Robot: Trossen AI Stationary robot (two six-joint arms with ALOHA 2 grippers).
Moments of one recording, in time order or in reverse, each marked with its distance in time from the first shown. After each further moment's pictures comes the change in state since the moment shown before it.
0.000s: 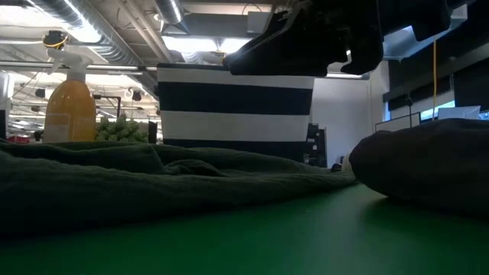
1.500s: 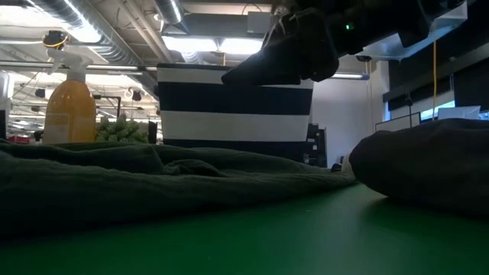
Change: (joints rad) left arm -0.114 0.022 -0.033 0.097 -0.410 0.494; right arm -0.060 0.000 0.000 0.000 0.094 0.093
